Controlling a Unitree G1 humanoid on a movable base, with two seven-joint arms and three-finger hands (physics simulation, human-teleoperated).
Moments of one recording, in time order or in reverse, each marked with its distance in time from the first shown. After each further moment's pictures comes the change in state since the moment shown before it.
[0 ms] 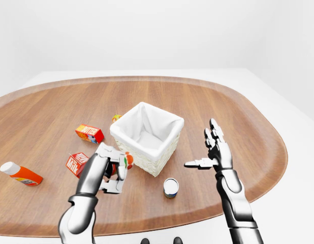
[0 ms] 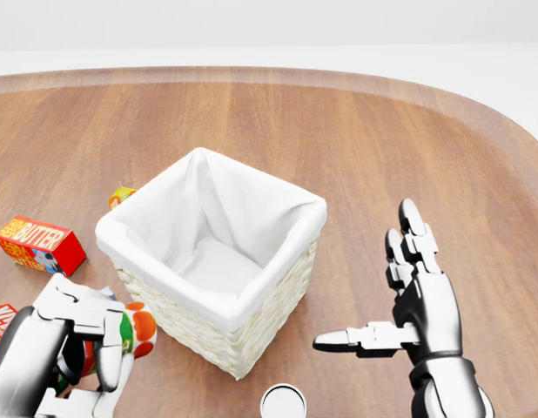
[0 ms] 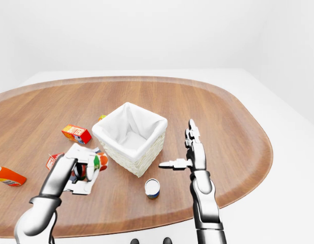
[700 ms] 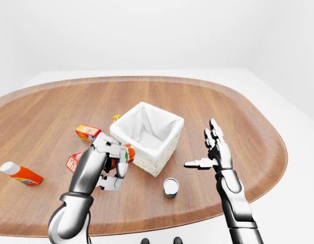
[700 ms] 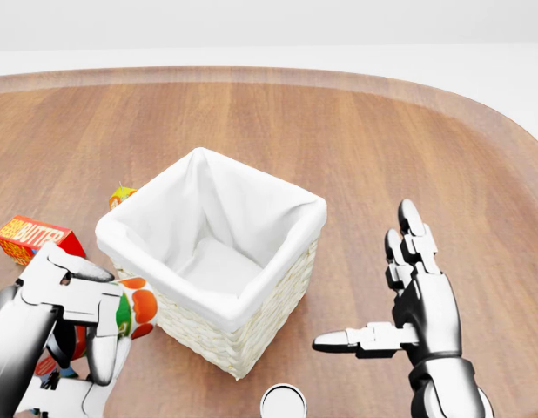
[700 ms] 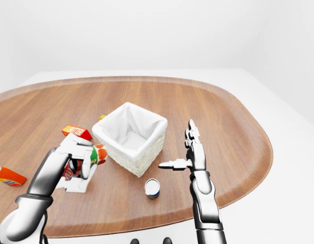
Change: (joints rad) left arm -0.049 0.001 0.013 -0.144 0.004 0.000 -0.090; right arm 0.002 0.001 0.002 -0.001 -0.004 -0.001 -0.001
